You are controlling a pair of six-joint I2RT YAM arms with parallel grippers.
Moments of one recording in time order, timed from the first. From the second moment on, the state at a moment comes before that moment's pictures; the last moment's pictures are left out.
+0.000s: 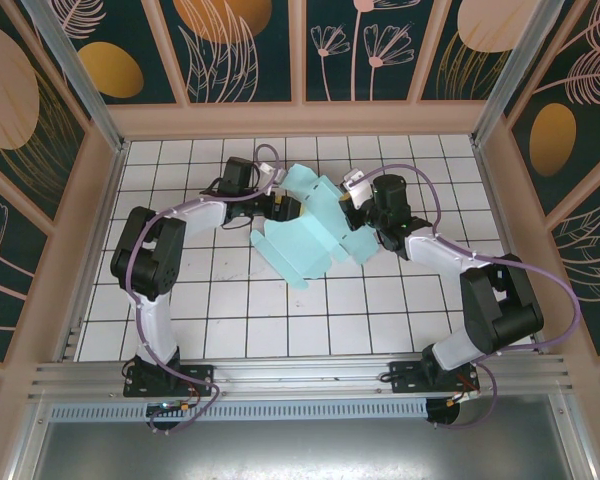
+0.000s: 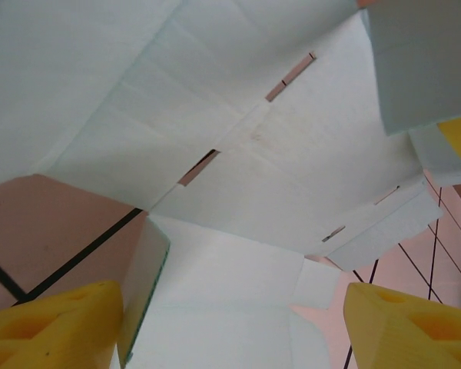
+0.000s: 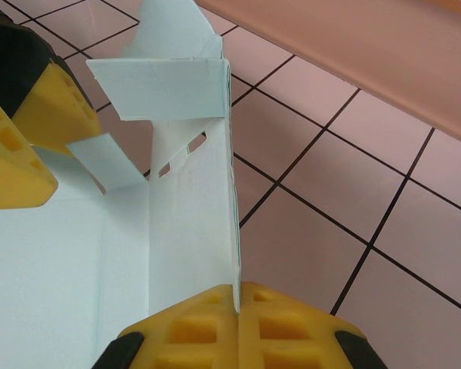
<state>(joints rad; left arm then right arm) -0.38 1.99 1.27 -0.02 0.78 -0.20 0.41 1.51 0.85 0.17 -0.21 -0.26</state>
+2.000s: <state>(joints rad) -0.54 1.96 1.35 -0.14 0.38 -0.19 0.41 1.56 0.86 0.17 -0.18 -0.21</state>
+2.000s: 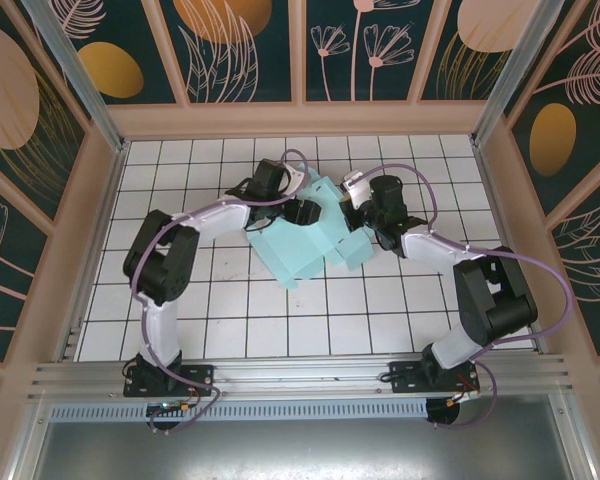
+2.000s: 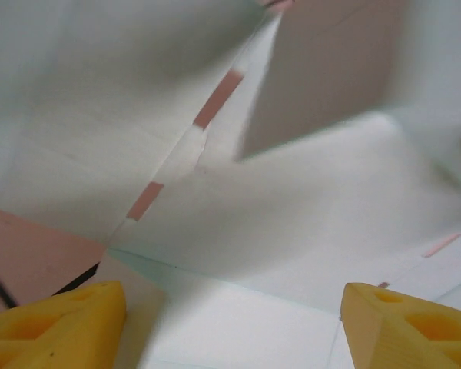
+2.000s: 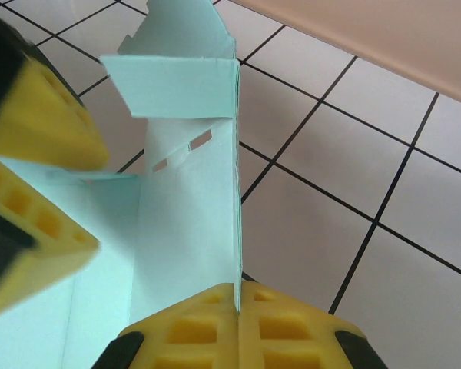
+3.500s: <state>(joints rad) -0.14 1.87 1.05 0.24 0.38 -0.60 0.80 1.68 0.82 0.45 0.43 -0.99</state>
